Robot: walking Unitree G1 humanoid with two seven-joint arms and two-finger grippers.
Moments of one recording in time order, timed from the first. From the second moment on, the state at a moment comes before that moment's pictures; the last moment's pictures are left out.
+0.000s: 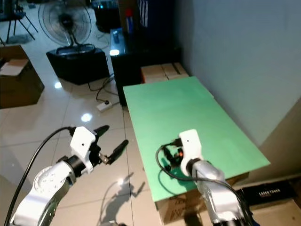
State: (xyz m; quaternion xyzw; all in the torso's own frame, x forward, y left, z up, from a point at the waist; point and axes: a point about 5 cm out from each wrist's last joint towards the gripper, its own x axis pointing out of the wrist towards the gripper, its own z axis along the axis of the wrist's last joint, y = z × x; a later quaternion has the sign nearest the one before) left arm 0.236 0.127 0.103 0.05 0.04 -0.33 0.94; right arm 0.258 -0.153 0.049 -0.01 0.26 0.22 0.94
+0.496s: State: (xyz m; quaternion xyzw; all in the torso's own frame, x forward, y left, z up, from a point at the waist) left arm 0.230 0.129 0.118 0.06 0.04 -0.36 0.93; right arm 0.279 -0.139 0.012 -0.07 0.36 0.25 0.90
